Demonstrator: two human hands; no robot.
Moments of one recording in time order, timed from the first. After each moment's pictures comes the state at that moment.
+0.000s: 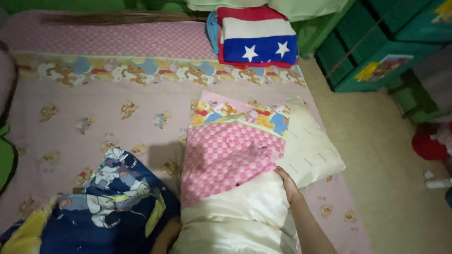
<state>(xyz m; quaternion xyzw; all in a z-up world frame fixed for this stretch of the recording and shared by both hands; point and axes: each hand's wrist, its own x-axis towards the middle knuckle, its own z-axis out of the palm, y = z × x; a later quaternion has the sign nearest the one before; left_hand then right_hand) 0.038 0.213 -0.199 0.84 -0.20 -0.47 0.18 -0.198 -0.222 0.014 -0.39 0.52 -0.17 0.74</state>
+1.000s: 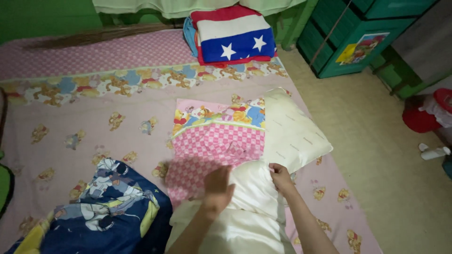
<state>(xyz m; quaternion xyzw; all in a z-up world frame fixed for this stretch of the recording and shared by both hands) -0.041 0.000 0.045 0.75 -0.59 0.11 0.28 -0.238 -0.203 0.018 -0.54 0.55 -0.21 0.60</state>
